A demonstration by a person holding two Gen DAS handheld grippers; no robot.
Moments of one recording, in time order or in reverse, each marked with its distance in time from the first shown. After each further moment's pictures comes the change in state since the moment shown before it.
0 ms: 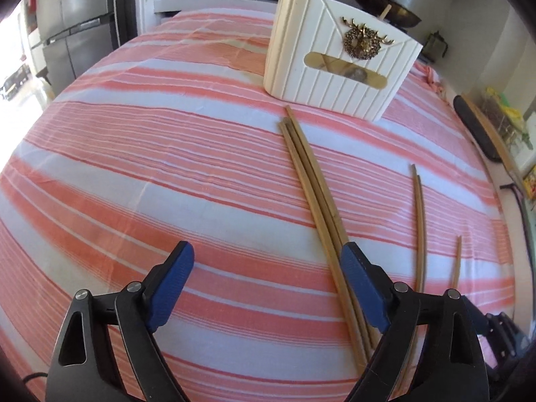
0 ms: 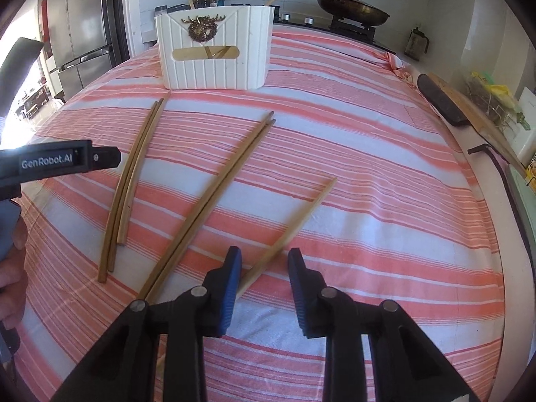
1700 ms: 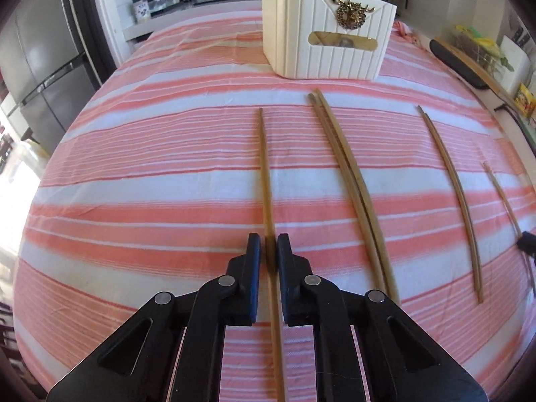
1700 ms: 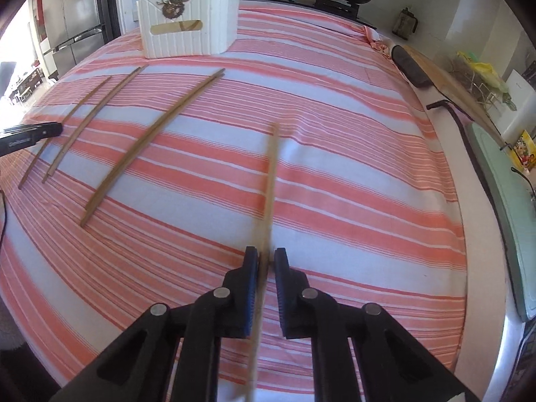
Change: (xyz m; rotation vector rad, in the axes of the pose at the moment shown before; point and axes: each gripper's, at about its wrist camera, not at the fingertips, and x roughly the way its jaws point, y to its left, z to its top) left arm -0.021 0.054 -0.014 0.285 0.029 0.035; right arm -0.033 -0.066 -0.047 -0.025 0.124 -0.046
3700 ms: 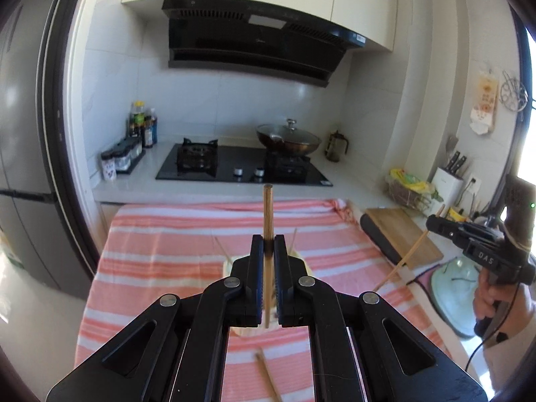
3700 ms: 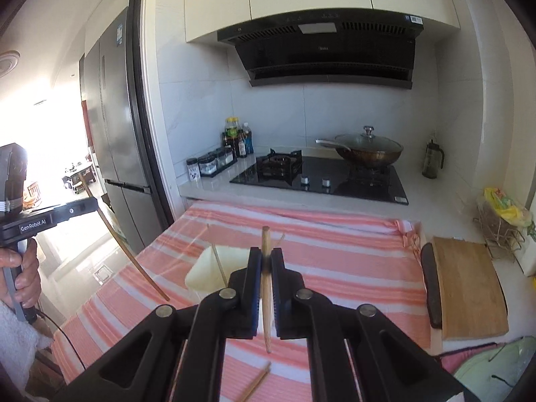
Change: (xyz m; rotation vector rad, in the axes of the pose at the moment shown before) left arm -0.194 0.027 0.241 0.015 -0.520 -0.259; right arm -0.175 -0.020 0.283 0.037 -0.610 0.251
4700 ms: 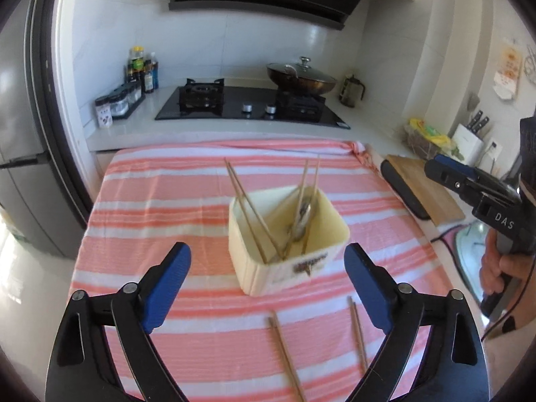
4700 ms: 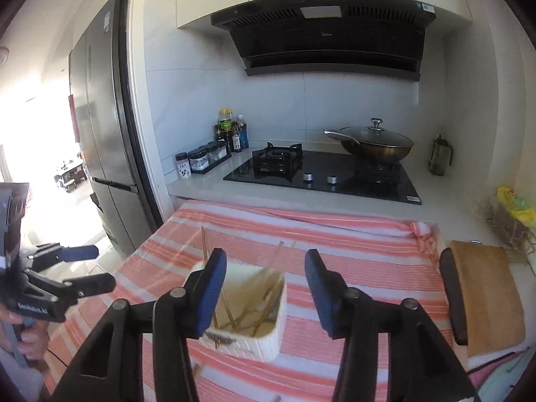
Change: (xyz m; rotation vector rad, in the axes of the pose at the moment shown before) left arm 0.046 0.006 -0.078 -0.005 0.262 0.014; right arm 0.073 0.021 -0.016 -0.008 0.058 -0.047
